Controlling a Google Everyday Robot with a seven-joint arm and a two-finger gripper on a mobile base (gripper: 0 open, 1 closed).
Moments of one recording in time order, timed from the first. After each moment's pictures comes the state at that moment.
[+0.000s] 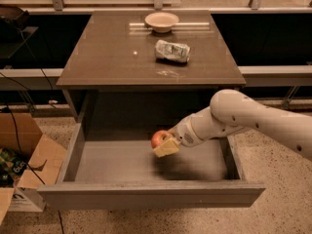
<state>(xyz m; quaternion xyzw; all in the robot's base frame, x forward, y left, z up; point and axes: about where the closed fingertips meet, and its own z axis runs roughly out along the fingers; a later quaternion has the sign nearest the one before) 0.541 -0.039 0.658 -0.45 0.81 0.27 0.25</state>
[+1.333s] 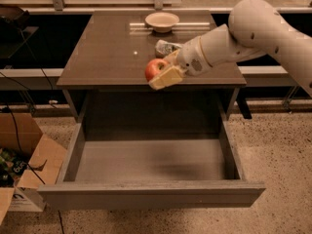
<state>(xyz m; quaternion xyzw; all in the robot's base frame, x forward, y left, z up) 0.626 -0.028 0.870 -0.54 0.71 0.26 0.37</state>
